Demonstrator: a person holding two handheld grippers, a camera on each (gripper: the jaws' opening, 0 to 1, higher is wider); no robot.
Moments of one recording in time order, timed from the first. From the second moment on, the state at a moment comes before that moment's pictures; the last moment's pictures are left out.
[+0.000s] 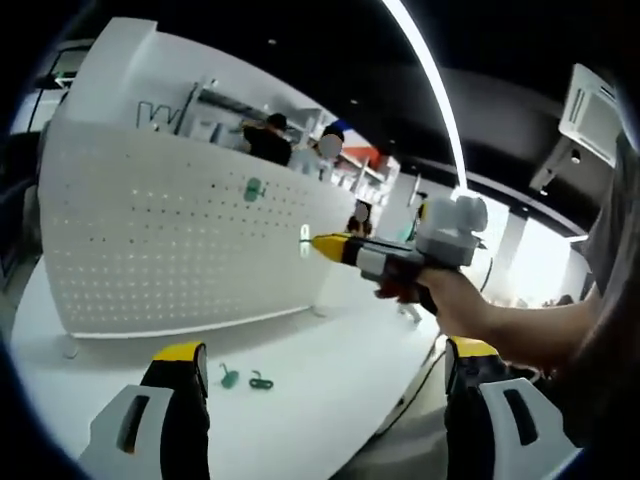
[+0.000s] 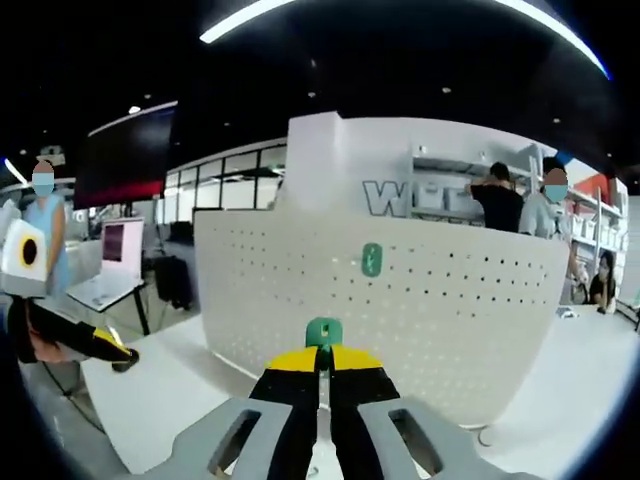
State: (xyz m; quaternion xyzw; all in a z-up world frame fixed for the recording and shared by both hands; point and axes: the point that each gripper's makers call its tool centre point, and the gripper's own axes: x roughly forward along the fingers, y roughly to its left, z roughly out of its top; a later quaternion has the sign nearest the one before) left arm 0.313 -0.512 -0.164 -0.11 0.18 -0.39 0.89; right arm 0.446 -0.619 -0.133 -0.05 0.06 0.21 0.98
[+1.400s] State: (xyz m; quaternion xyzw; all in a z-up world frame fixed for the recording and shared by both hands) left arm 0.336 -0.481 -0.185 -0.11 0.20 -0.34 0.91; right arm 0.579 -0.663 -0.085 -0.03 -0.05 0.11 0.99
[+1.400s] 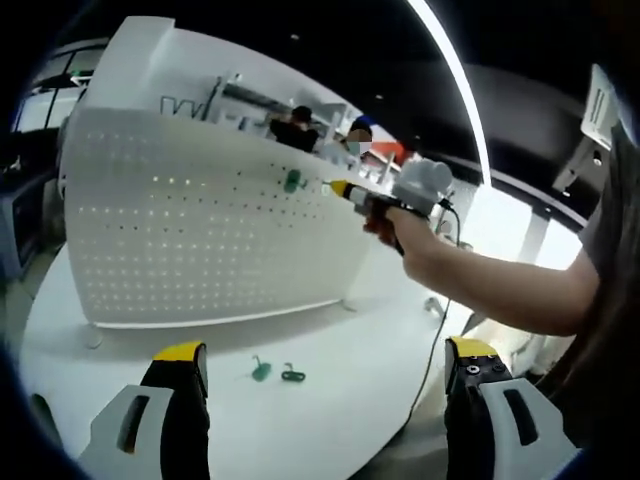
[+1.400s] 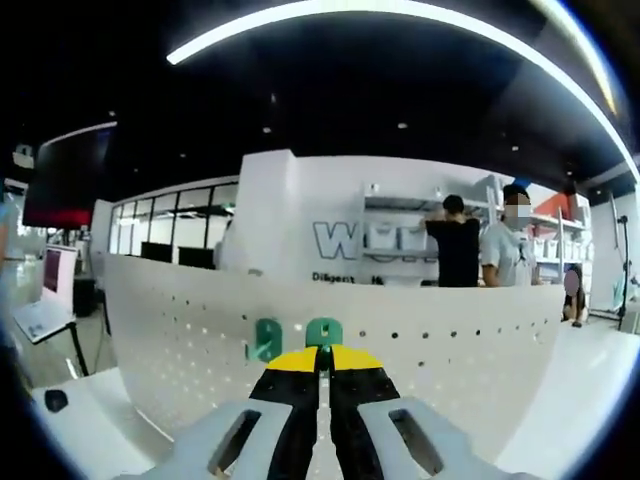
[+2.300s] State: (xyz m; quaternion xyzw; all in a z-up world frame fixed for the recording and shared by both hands) left arm 0.342 -0.470 -0.191 -0.12 0.21 -0.33 0.91; right arm 0.598 -0.663 -0.095 -0.04 -0.06 0.09 0.99
